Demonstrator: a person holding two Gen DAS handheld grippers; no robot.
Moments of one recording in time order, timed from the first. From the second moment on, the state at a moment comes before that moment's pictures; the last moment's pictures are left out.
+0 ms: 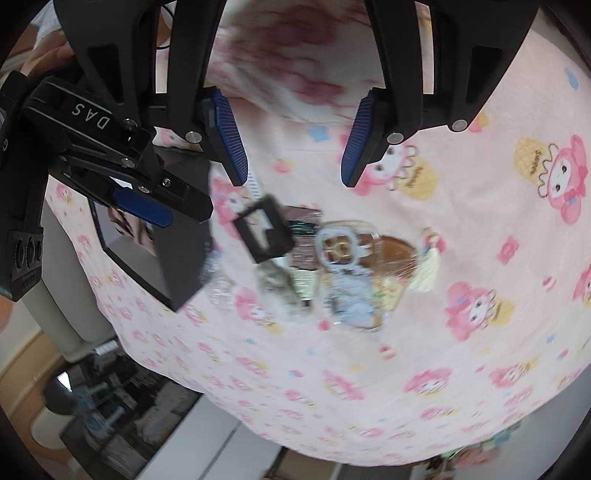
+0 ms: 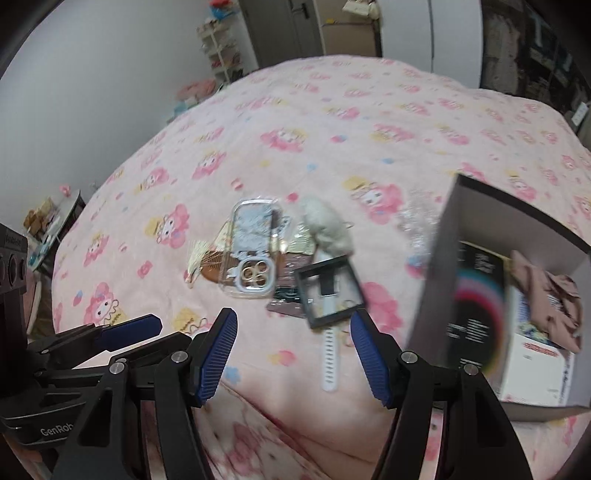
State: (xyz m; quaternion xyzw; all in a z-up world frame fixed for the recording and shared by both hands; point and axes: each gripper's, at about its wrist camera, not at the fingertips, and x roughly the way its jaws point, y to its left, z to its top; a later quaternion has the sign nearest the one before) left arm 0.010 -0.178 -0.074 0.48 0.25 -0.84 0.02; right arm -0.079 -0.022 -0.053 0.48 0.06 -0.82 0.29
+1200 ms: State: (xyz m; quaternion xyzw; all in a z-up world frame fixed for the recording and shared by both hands) left arm -0.058 -0.271 -0.169 0.50 0.42 -0.76 0.00; right arm -0.148 -0.115 -0.143 0.55 0.07 -0.76 0.34
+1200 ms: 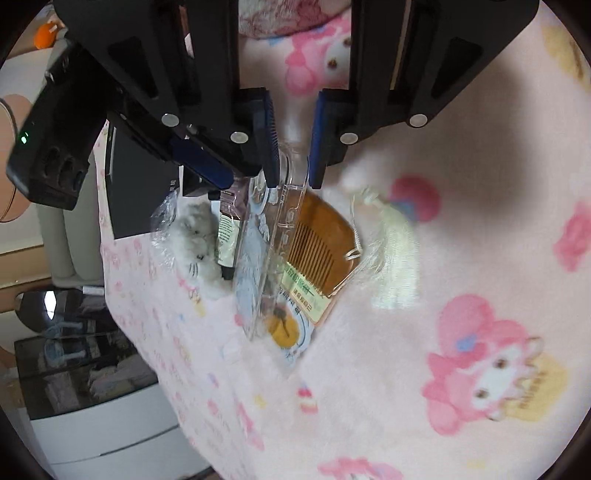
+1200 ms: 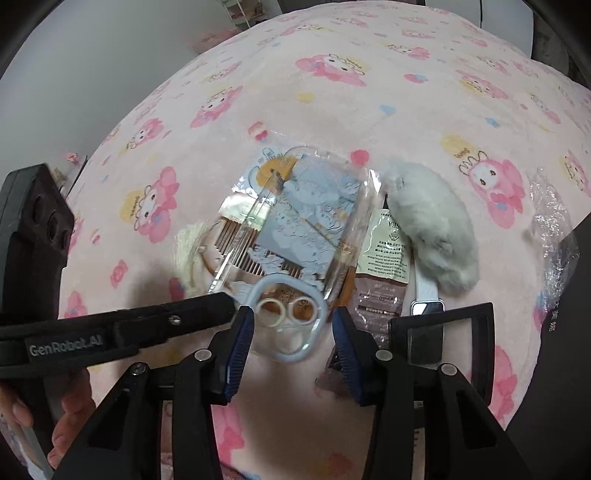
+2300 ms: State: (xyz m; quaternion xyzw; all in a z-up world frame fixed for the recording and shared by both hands) left arm 0.010 -0.317 -0.193 0.51 0.46 -0.72 0.03; right arm -0.191 -0.161 -0.139 0.52 0.10 -0.76 0.38
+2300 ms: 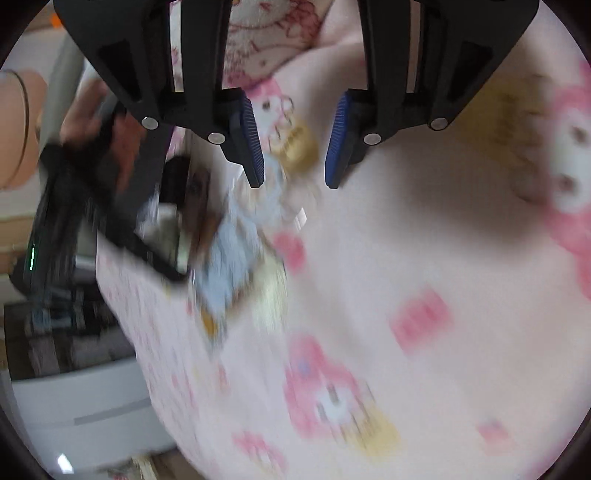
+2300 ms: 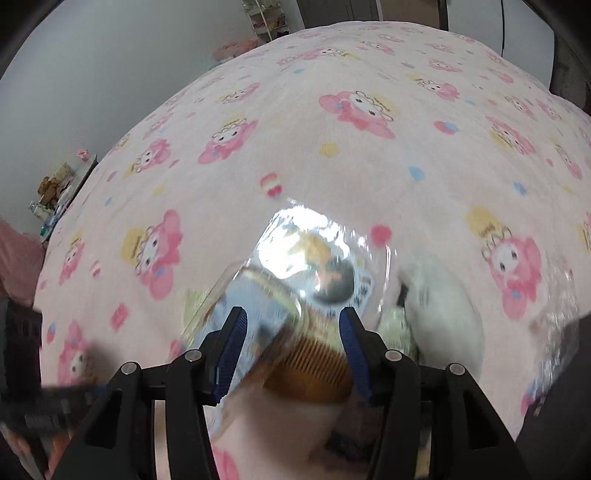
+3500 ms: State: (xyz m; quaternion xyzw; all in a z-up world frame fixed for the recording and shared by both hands) left arm 0.033 -0.335 -0.169 0.50 0.40 -0.76 0.13; right arm -0.114 -0.154 -0.143 0.57 0.12 -0.67 0.46
